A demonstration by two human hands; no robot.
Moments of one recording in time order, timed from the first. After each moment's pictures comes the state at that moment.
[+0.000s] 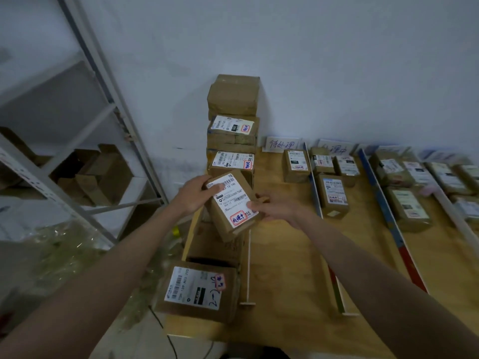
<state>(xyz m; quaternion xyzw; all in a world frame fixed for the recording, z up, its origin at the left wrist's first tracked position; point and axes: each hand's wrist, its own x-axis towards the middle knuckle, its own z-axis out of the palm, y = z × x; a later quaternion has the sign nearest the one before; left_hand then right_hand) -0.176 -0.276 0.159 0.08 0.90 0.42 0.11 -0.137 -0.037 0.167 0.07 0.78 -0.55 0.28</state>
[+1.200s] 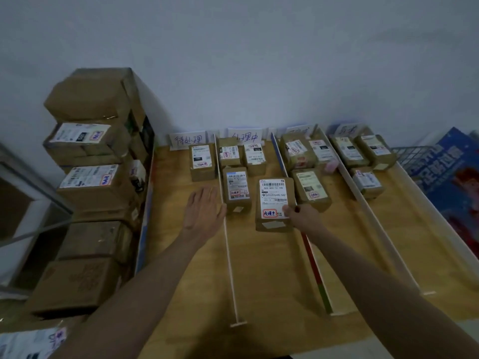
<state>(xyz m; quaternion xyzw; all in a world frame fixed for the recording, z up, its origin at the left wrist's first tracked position) -0.169 0.087 0.077 0.21 0.97 0.07 -0.02 -0.094 0.345 0.070 0.32 0.85 -0.42 0.06</state>
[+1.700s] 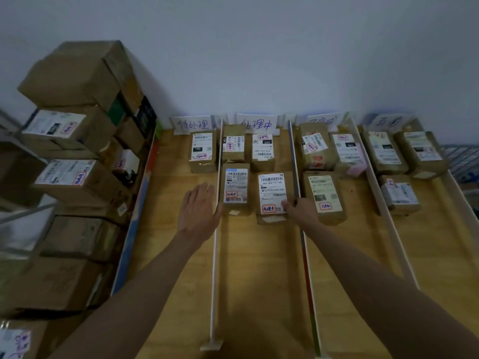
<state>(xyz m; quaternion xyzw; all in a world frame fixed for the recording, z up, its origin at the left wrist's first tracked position) -0.209 0.146 0.043 0.12 0.99 0.07 0.01 -0.192 0.416 0.007 0.27 0.86 -0.41 0.14</state>
